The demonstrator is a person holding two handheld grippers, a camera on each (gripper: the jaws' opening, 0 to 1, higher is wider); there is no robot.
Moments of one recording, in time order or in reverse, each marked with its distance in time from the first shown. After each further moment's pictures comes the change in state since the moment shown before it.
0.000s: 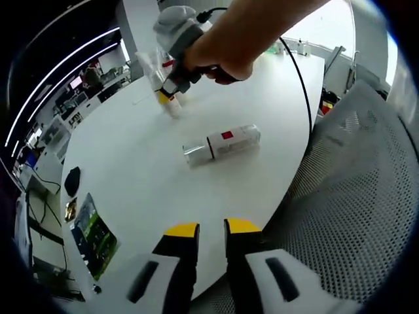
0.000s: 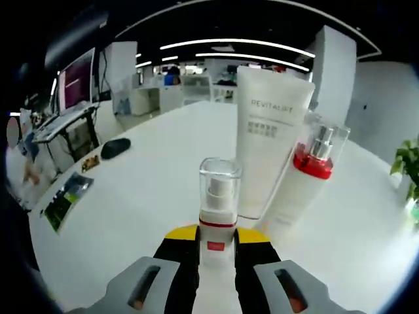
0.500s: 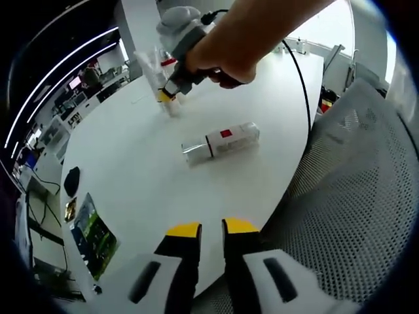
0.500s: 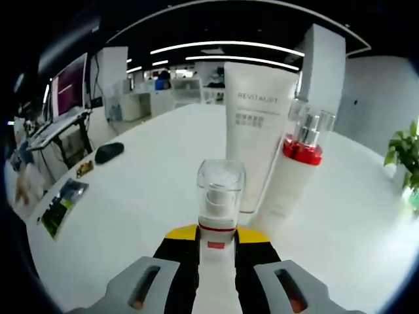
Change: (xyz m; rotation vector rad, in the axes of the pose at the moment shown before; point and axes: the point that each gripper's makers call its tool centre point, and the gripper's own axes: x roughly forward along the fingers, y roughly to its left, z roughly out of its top) left arm 0.001 -0.001 -0.002 0.009 0.010 -0.001; right arm 0.007 -0.007 -0.005 0.063 -0.003 -0.046
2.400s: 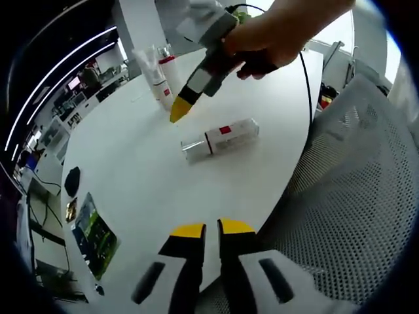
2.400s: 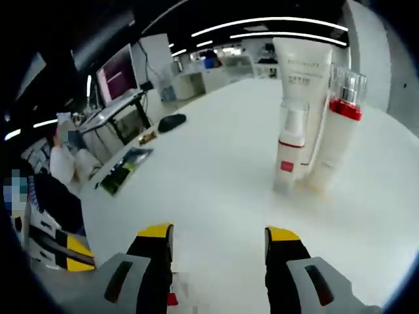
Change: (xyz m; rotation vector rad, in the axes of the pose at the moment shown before) left arm -0.002 0.000 -0.001 0.015 0.003 0.003; right arm -0.080 0.056 -0.077 -0.036 0.296 0.500
